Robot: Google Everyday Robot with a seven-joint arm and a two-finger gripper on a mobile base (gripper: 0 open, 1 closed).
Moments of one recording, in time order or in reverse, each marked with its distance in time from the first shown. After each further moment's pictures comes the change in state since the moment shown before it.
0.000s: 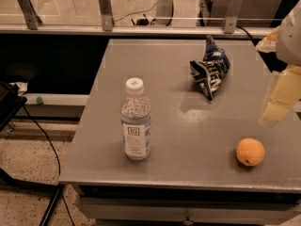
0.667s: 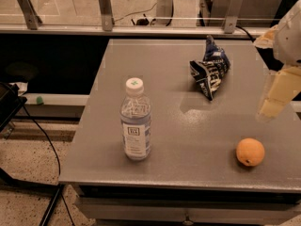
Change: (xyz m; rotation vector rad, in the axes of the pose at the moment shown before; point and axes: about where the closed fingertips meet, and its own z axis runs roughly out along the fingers) arm 0.000 -0.016 0.010 0.049 -0.014 -0.040
